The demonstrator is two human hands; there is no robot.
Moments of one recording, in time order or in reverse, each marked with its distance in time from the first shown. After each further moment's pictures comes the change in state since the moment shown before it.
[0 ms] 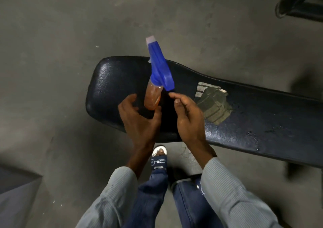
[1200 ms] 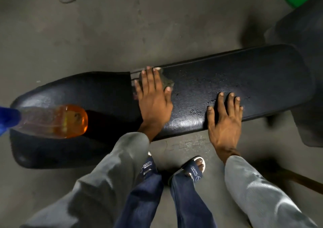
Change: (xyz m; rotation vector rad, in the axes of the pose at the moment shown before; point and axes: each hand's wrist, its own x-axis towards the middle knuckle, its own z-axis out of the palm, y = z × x) left_hand -0.070 0.075 0.229 0.676 -0.574 0.683; right_hand -0.067 0.178 -0.230 -0.855 0.494 0.362
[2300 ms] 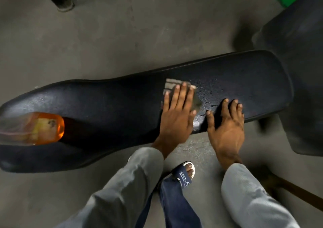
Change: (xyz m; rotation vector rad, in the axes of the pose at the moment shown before) left_hand -0.035 0.135 0.034 0.006 -0.140 0.330; right_hand 0.036 0.066 -0.045 -0.017 -0.062 0.115
